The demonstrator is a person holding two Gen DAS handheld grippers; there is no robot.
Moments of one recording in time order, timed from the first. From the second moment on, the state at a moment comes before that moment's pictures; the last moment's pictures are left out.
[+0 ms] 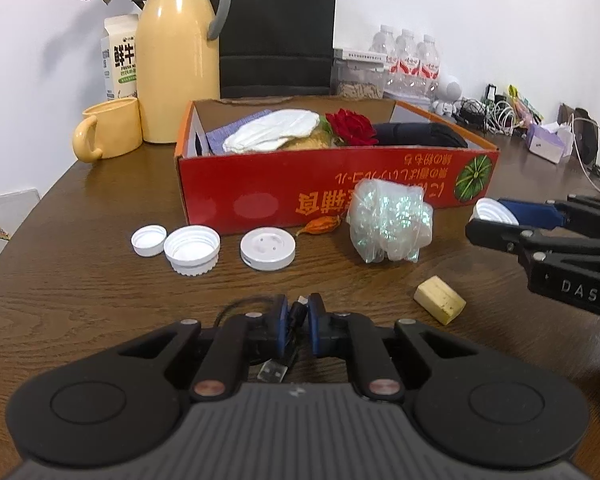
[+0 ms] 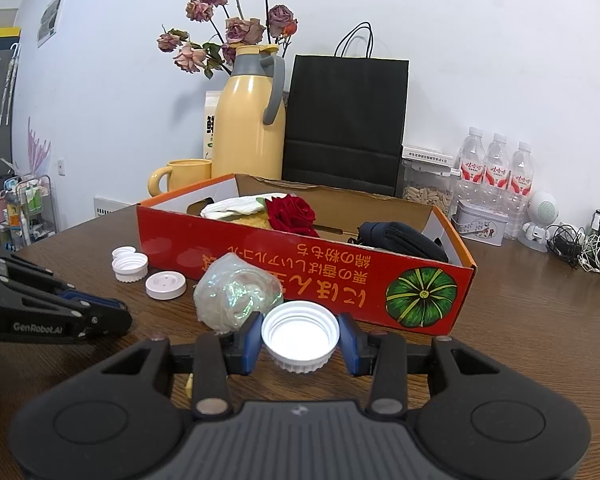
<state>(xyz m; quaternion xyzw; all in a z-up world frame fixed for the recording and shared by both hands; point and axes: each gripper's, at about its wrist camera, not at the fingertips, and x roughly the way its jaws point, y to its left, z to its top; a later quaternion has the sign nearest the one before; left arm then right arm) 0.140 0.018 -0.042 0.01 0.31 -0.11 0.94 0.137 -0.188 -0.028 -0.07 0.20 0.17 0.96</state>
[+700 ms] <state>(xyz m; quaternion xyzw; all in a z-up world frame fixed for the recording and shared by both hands) 0.178 -0.001 0.047 -0.01 0.18 -0.12 0.98 0.169 -0.183 0.022 -0.07 0.14 0.18 0.97</state>
